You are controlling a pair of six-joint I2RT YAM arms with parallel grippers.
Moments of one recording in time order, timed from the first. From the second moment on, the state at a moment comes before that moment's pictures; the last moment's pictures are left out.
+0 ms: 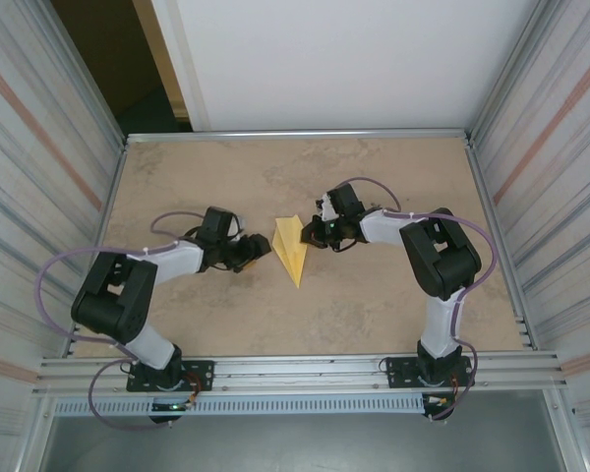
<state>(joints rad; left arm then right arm) -0.40 1.60 0.73 -0.06 0.46 -0.80 0.51 1.93 1.09 -0.08 -0.56 0.72</state>
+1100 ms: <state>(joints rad) -0.43 1.80 0.94 -0.04 0.52 -0.79 0.47 1.89 1.02 -0.02 -0.55 0.73</state>
